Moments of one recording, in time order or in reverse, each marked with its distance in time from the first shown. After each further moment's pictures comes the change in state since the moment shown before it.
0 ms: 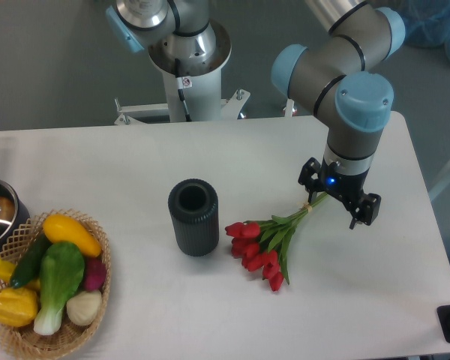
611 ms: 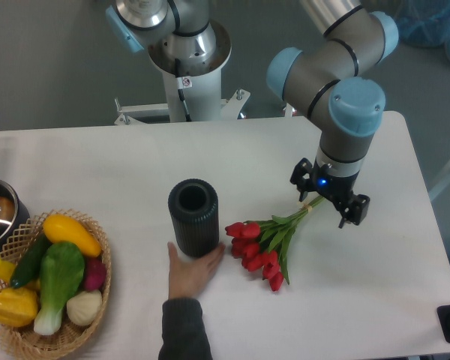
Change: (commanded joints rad) arm -0.005 0.015 -0.146 0.069 -0.063 0.000
